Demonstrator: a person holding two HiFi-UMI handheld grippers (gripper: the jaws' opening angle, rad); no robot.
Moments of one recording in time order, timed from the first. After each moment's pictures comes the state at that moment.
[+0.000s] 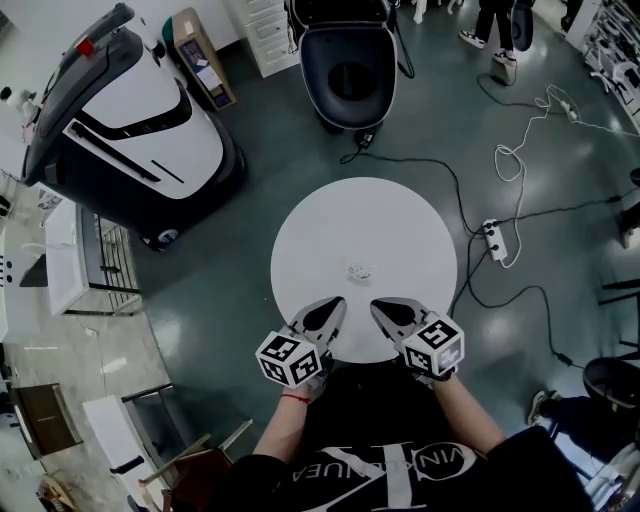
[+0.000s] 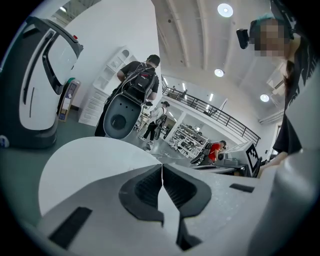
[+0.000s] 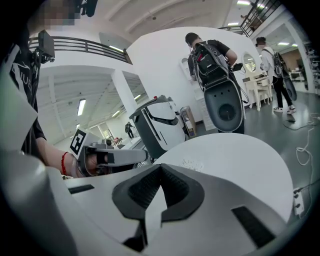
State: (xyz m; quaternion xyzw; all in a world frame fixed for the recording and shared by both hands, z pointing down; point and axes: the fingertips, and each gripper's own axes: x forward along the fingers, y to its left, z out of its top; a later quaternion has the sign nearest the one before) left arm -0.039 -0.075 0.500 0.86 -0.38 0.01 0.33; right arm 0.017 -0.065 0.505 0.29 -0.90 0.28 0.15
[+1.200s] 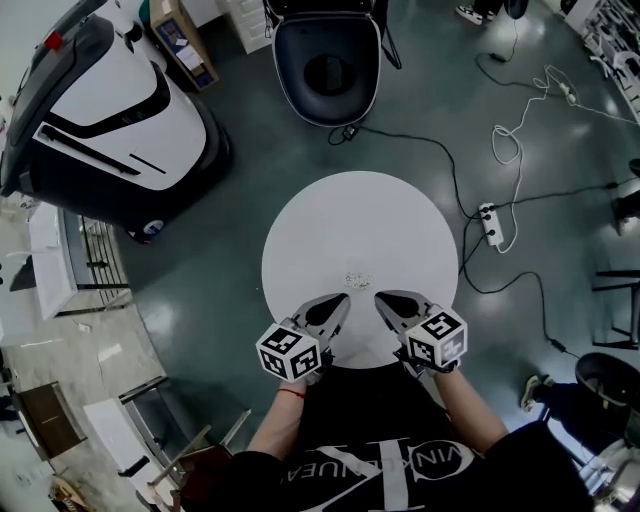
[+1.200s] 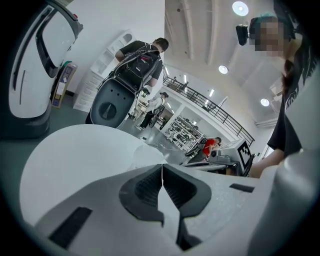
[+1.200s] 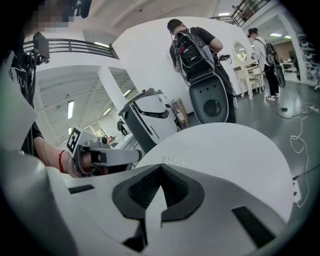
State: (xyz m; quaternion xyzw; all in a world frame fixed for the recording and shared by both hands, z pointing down) left arm -0.029 -0.115 0.532 0.86 -0.33 0.04 0.38; right arm 0.028 -0.112 0.543 0.31 -0.87 0.34 0.19
